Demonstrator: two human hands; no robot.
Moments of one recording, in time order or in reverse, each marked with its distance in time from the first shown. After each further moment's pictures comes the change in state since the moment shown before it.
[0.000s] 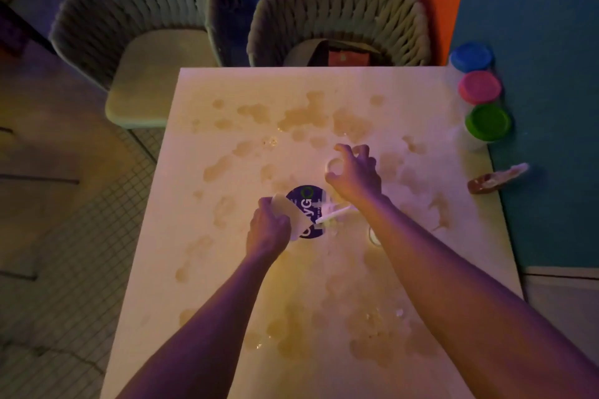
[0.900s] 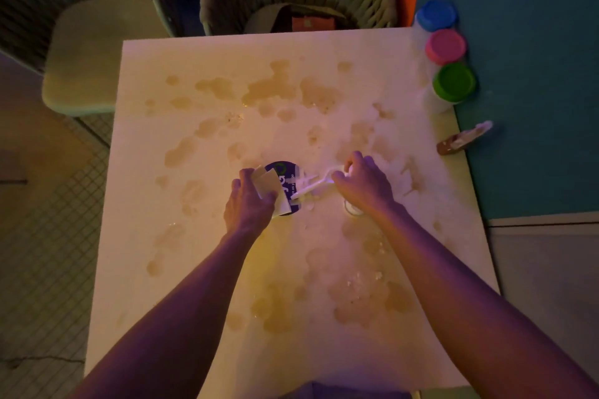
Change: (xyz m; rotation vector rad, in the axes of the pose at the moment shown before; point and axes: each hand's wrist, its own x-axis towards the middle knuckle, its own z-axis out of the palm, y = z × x) left_hand 0.016 -0.003 0.017 0.206 0.037 0.181; right_hand -0.059 0.057 -0.010 0.002 -0.030 0.213
